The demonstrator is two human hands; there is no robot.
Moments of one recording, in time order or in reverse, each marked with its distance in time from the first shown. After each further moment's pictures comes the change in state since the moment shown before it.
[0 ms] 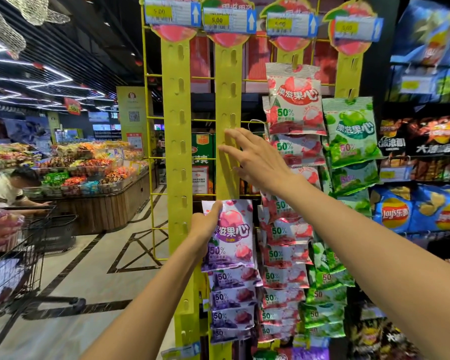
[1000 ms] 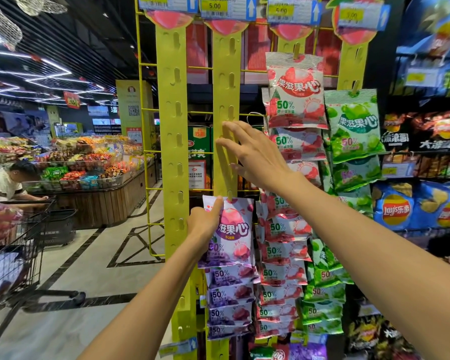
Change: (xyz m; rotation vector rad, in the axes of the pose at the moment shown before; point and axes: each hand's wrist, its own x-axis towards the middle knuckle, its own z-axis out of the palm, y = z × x) left_hand 0.003 -0.002 0.008 0.203 0.140 0.114; right_hand -0.002 0.001 0.009 -0.013 0.082 0.013
